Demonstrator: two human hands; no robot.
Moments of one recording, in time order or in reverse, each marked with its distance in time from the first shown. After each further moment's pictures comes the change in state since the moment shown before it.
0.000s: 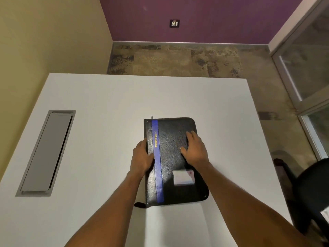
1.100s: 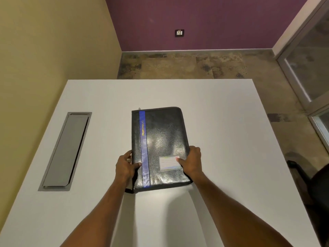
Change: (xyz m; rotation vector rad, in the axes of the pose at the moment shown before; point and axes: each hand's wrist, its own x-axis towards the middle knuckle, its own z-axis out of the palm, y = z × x) left_hand -0.055 -0.074 -0.070 -0.330 0.130 -0.308; right_hand -0.056 -0.042 0.061 0.374 0.115 0.193
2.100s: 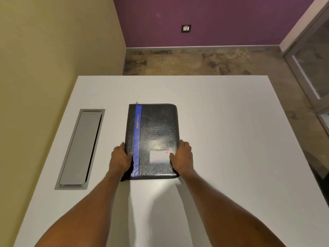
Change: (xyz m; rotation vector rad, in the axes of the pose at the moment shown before) left_hand 0.065 -0.018 -0.090 0.559 0.006 0.106; right_hand -0.023 -0.087 0.088 -0.207 -0.002 -0.129
